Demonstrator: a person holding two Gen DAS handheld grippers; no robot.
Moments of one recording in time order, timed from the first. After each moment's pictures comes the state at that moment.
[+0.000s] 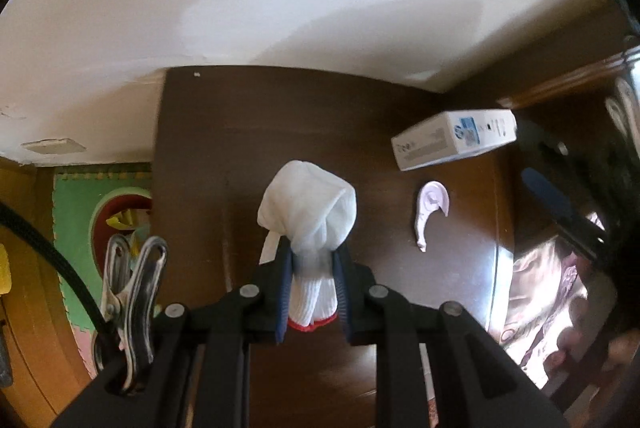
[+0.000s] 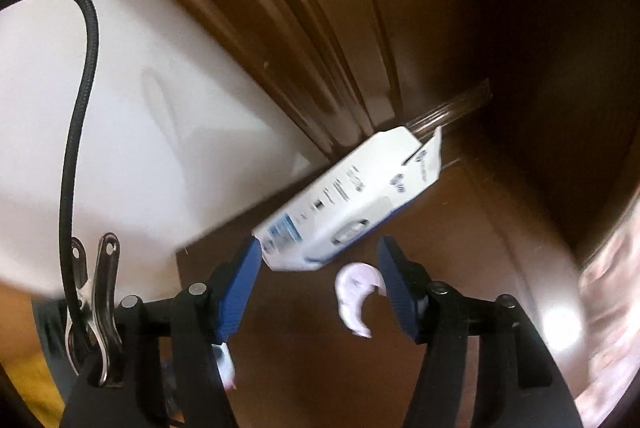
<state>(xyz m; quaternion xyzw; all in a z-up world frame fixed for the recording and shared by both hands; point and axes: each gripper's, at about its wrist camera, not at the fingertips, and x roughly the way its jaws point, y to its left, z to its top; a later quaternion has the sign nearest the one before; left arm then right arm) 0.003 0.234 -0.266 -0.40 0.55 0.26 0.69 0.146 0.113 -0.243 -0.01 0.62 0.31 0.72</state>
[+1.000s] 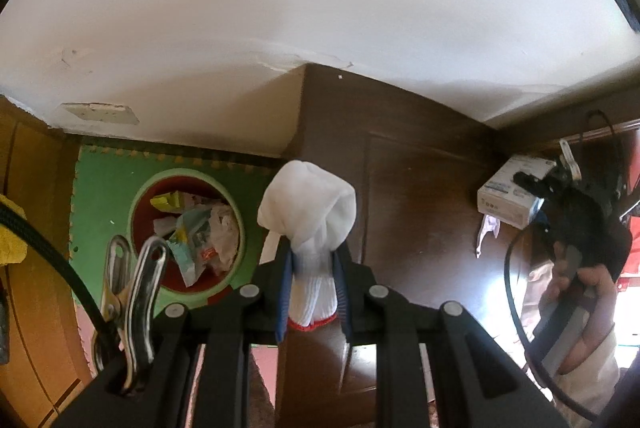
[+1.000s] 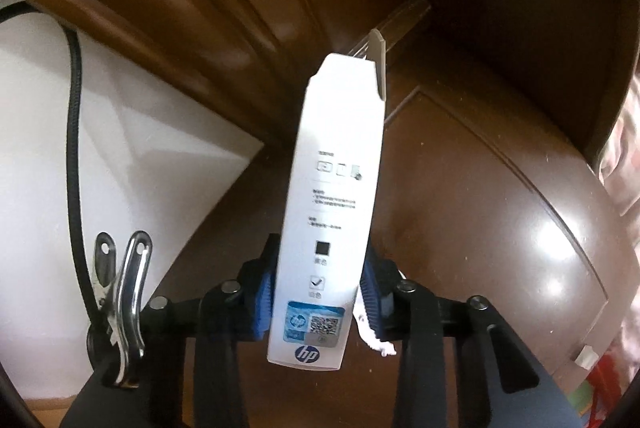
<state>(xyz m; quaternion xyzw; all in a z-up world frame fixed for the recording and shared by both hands) -0.113 0.293 -0.259 -0.43 0.53 0.30 0.67 0.134 0.137 -0.301 0.04 0.66 0.15 0.74</state>
